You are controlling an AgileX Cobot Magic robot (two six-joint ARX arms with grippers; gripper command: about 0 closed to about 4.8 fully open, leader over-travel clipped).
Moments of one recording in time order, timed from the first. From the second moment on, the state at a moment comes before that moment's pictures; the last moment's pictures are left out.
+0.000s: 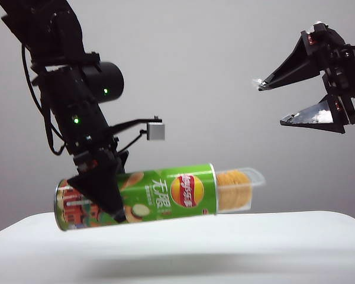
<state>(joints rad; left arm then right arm) -0.45 1.86 1.21 -0.60 0.35 1.00 0.06 1.40 0.69 0.30 -0.88 0.29</state>
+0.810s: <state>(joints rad) -0.45 2.04 1.22 -0.53 0.26 0.97 0.06 1.40 0.69 0.28 -0.87 0.29</state>
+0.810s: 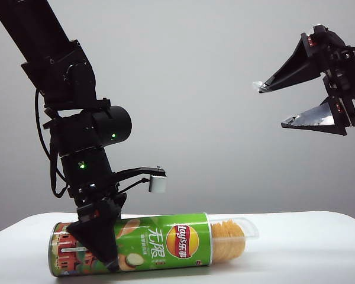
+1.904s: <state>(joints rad) -0.50 1.98 1.24 -0.68 0.20 0.81 0.06 1.40 0.69 0.28 -0.86 0.29</state>
